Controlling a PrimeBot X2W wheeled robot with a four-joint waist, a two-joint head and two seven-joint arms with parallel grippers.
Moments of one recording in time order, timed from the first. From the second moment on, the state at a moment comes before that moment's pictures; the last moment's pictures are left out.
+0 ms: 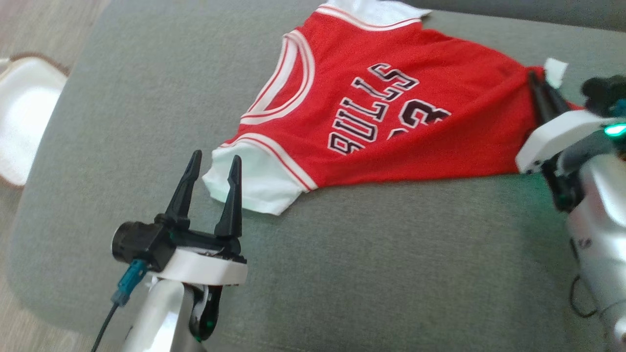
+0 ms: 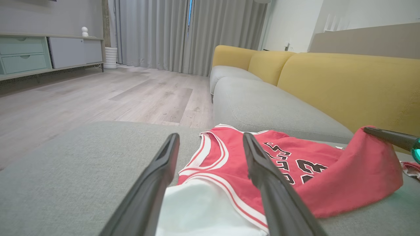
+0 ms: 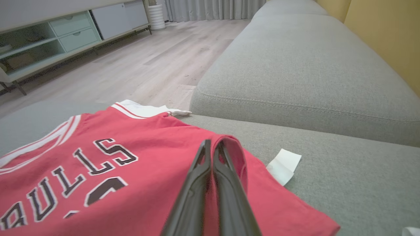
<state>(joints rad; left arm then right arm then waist) -0.22 0.05 -0.23 0.24 -0.25 -0.12 -0.26 -0.67 -0.28 0.21 0.78 0.32 0.13 -0.08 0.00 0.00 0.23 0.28</state>
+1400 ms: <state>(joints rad) -0.14 0.04 -0.13 0.25 -0.26 -0.12 -0.26 -0.15 -0.06 0.04 0.36 0.28 0.13 -0.25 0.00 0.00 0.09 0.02</state>
